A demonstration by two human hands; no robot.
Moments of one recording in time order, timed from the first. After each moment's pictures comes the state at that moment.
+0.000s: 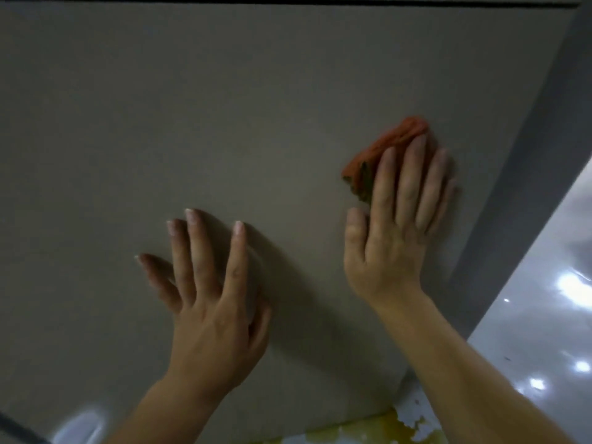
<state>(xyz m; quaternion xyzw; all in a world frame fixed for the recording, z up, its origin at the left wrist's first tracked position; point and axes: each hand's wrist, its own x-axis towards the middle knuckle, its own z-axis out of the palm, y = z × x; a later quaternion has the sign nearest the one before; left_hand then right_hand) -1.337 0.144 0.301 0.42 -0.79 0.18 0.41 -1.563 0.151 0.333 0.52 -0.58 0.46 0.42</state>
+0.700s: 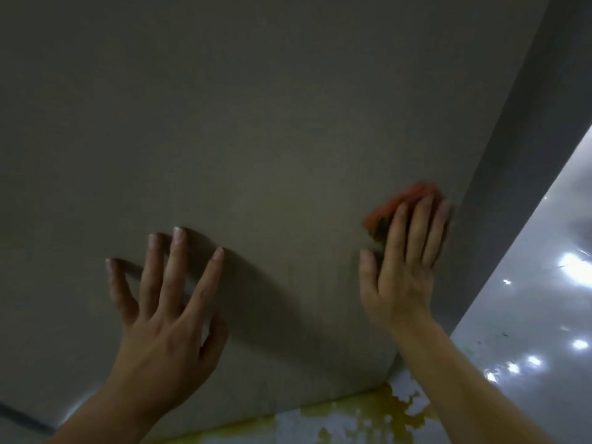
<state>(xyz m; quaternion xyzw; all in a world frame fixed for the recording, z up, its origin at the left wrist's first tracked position) -1.300 0.149 0.248 0.39 -0.84 0.22 0.32 -1.605 0.179 0.224 0.55 -0.64 0.43 0.32</state>
